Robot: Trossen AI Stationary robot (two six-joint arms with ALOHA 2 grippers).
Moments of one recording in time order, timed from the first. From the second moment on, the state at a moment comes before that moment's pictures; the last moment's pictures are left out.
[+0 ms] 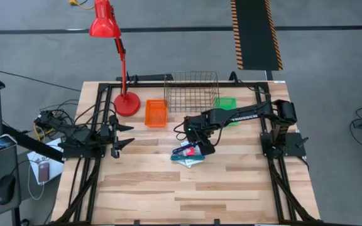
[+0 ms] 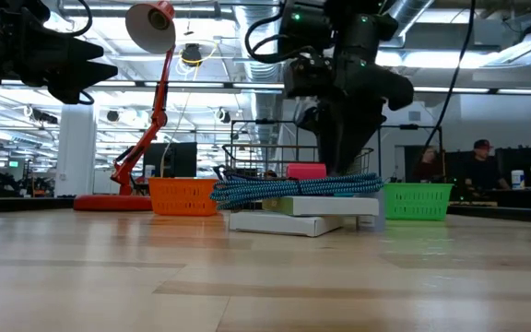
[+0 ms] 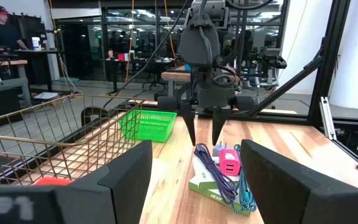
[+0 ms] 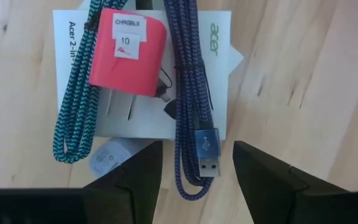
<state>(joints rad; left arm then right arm) -0.43 0.01 0.01 0.08 -0.59 0.01 -0.03 1.85 1.35 -0.84 -0.10 -0.35</state>
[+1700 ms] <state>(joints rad) -0.43 0.01 0.01 0.08 -0.59 0.01 -0.06 1.85 1.29 -0.78 -0.11 -0.37</state>
